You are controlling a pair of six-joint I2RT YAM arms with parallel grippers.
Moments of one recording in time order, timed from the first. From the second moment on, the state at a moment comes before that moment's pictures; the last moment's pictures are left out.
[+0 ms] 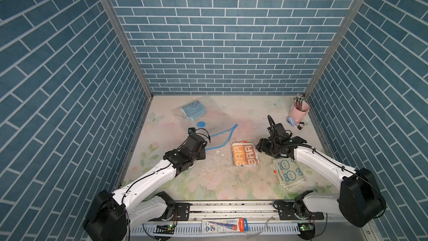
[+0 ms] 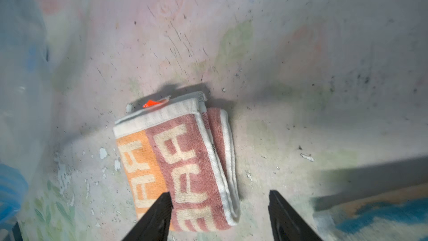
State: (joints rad) left arm -0.63 1.07 0.66 -0.46 -0.26 -0.62; right arm 0.52 1.33 0.80 -0.56 -0.14 0.71
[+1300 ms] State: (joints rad) left arm -0.63 1.05 0.66 -0.47 -0.26 -0.62; right arm 0.56 1.65 0.80 -0.28 -0.43 0.68
